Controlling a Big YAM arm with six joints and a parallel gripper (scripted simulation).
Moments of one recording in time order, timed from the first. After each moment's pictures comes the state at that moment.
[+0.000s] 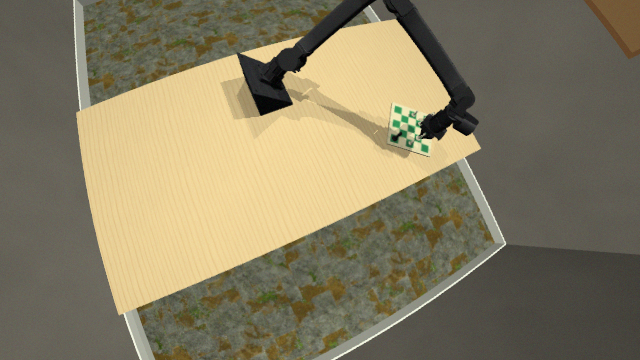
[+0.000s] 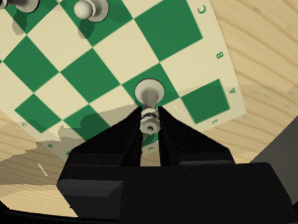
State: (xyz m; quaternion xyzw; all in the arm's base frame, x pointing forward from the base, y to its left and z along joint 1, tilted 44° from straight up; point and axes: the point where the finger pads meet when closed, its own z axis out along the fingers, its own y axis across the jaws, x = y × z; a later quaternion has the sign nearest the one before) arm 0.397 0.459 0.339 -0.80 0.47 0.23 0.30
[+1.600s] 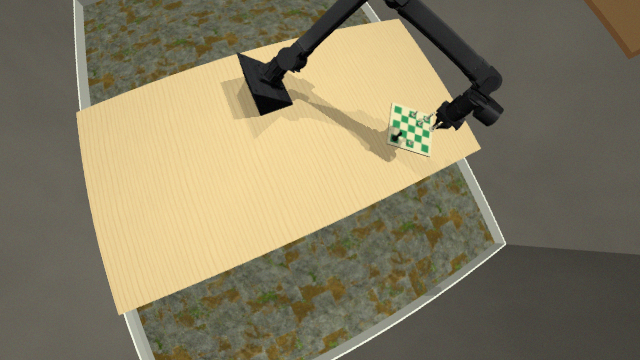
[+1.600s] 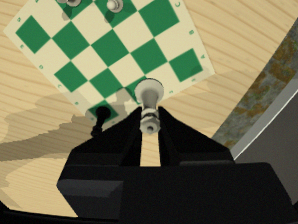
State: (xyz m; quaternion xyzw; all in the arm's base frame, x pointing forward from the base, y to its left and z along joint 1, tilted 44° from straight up) arm 0.408 0.393 0.408 -0.80 0.47 0.24 0.30
